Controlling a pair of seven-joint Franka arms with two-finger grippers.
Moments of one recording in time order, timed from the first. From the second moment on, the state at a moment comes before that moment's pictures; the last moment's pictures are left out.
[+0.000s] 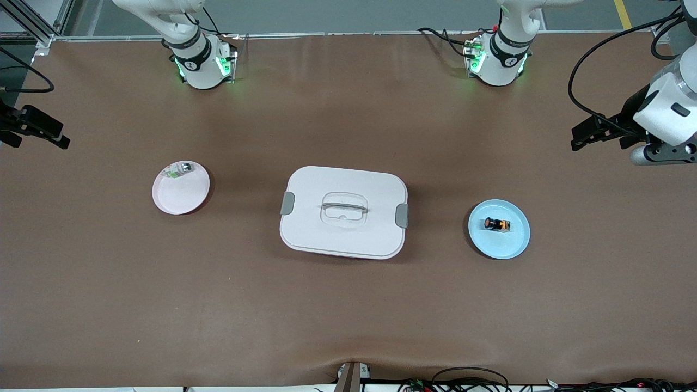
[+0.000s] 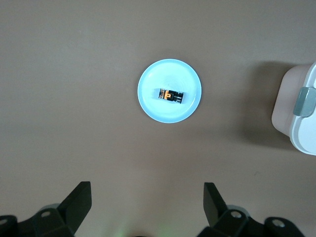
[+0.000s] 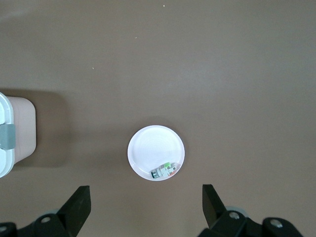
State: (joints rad) left arm 0.01 0.03 -0.12 -1.54 0.00 1.51 -0.14; right arm -0.07 -0.03 0.00 -1.56 0.02 1.55 -0.01
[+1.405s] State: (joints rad) left arm 0.00 0.18 -0.12 -1.54 0.00 1.55 -0.13; right arm -0.07 -0.03 0.00 -1.55 0.02 1.55 -0.01
